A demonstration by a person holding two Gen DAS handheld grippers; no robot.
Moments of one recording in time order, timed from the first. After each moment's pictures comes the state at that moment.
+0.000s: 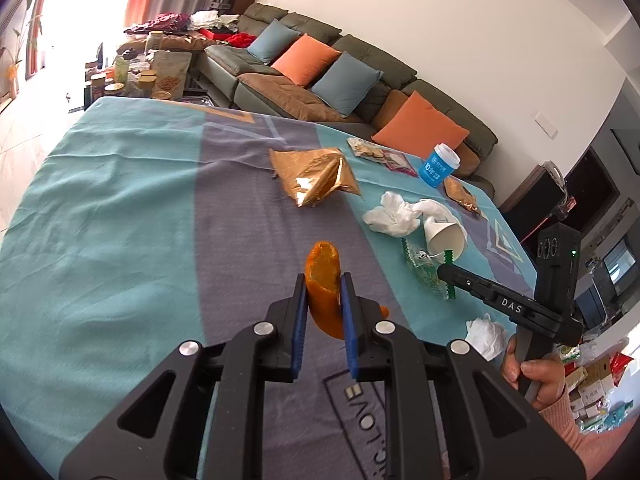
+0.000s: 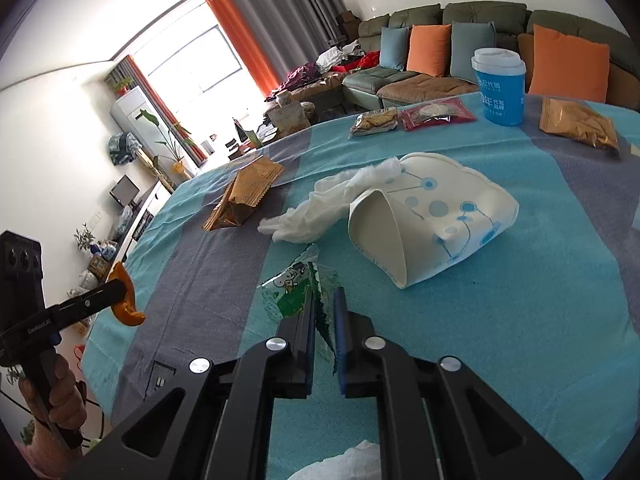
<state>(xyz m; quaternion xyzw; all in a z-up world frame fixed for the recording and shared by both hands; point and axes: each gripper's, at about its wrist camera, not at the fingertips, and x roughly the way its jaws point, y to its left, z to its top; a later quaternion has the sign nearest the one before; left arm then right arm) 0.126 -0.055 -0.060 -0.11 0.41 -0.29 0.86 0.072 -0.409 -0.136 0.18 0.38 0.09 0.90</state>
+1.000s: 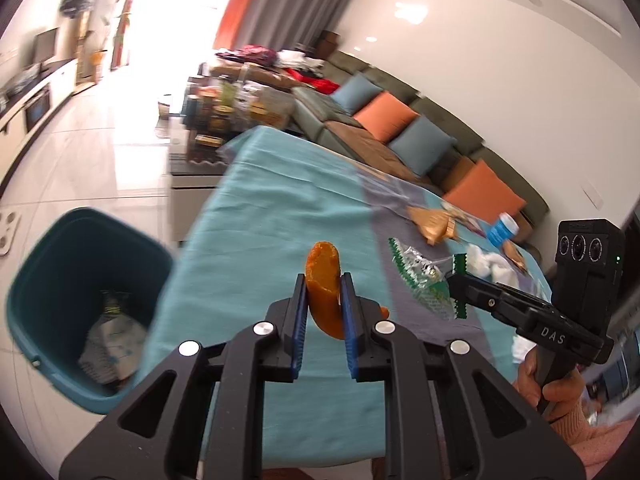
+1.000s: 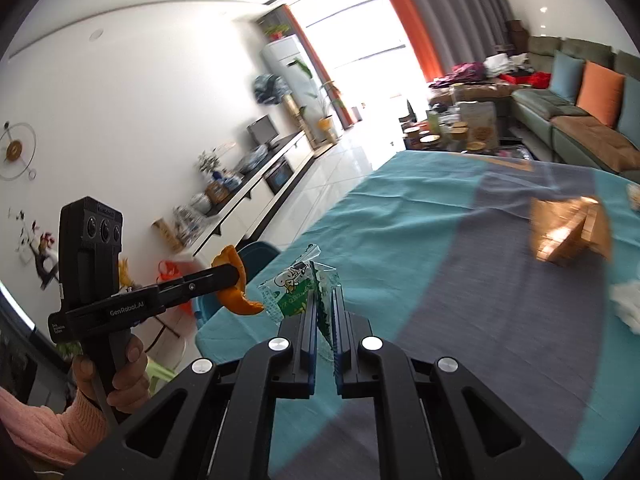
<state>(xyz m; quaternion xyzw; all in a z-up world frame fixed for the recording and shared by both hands) 0.054 0.132 -0.036 -0.17 0.35 -0.13 0.91 0.091 -0.179 -0.084 0.08 0.36 0.36 0.86</state>
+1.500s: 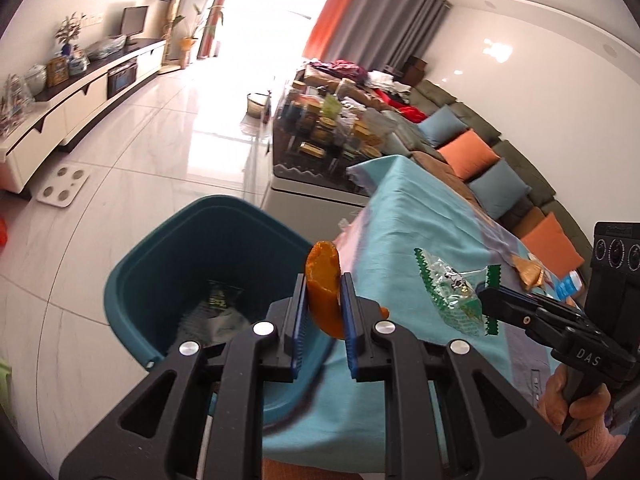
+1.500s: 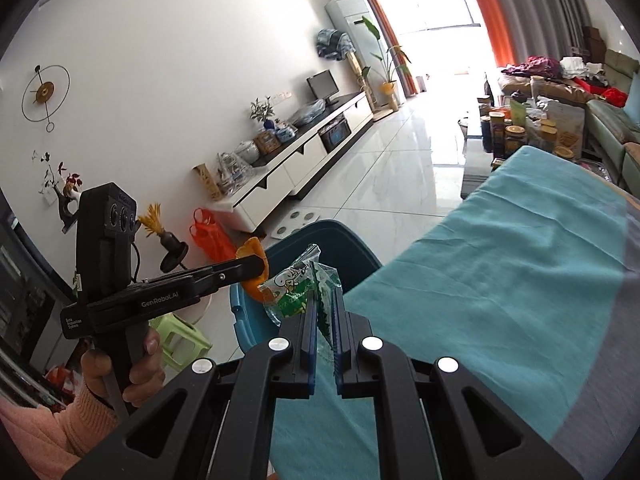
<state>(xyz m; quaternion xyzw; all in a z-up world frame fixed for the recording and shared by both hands) 0.039 0.264 -0.063 -0.22 0.35 0.01 0.91 0.116 -0.040 -0.087 0.01 0.39 0.45 0.80</state>
